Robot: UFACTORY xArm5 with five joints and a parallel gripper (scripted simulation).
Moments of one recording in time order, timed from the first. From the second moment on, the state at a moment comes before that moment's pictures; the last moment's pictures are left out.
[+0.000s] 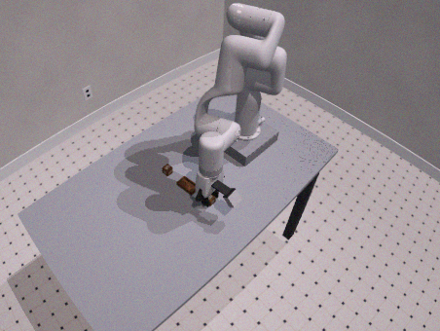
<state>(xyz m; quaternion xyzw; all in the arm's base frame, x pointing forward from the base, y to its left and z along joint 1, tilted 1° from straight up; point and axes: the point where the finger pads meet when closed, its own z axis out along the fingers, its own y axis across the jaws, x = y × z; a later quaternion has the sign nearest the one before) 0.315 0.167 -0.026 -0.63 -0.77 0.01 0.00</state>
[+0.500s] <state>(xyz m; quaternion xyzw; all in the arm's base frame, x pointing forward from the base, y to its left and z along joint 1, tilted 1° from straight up) 0.315 0.166 -0.023 -0.63 -0.77 0.01 0.00</state>
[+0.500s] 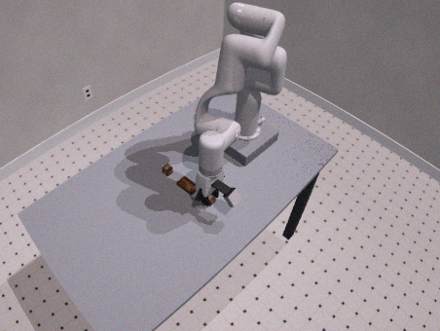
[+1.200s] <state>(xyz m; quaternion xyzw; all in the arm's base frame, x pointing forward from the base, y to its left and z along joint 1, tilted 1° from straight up) 0.317 0.167 0.054 -0.63 -0.77 0.01 0.00</state>
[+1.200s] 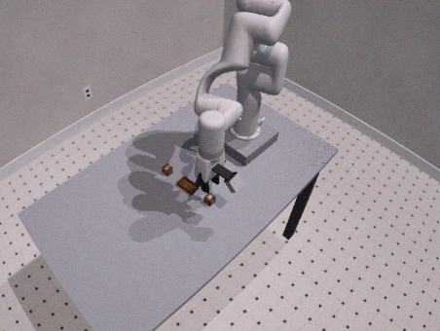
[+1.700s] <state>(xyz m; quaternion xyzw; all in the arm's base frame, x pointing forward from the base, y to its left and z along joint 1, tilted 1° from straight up) 0.316 0.167 0.063 -0.63 -0.77 0.01 0.00</state>
